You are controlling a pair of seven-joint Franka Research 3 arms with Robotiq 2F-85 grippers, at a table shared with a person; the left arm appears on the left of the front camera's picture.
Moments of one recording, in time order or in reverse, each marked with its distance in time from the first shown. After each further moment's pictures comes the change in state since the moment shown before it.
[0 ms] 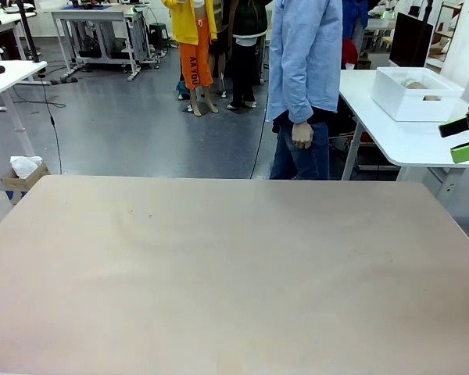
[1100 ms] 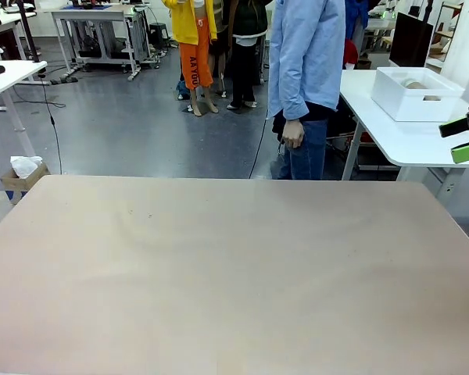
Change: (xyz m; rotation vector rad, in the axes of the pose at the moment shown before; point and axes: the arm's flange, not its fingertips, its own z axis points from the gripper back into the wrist) left arm 0.000 0.000 0.000 0.000 0.000 0.000; right arm 0.000 0.000 0.000 0.000 0.000 0.000
